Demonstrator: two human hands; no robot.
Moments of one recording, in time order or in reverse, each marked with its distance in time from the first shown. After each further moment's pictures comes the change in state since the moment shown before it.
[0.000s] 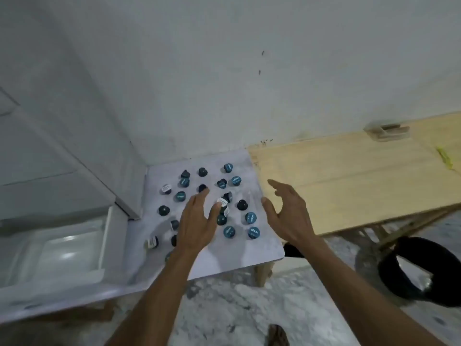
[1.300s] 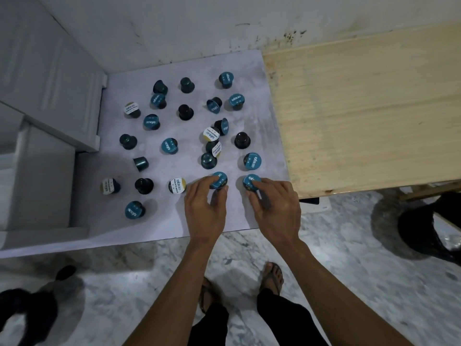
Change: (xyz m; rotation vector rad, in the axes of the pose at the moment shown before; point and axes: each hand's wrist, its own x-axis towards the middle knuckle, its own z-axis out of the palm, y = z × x) left_hand -0.047 -0.095 0.183 -0.081 0.309 -0.077; right_hand -0.062 0.153 0.166 -0.046 0.115 -0.088
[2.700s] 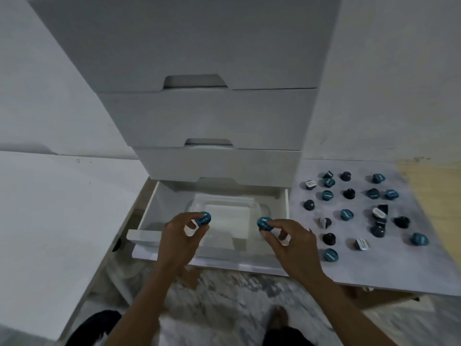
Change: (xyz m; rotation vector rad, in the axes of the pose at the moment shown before) left_hand 0.102 -0.173 -0.557 0.114 -0.005 -0.162; right_hand -0.012 -0.465 0.124 0.324 -0.166 -0.157
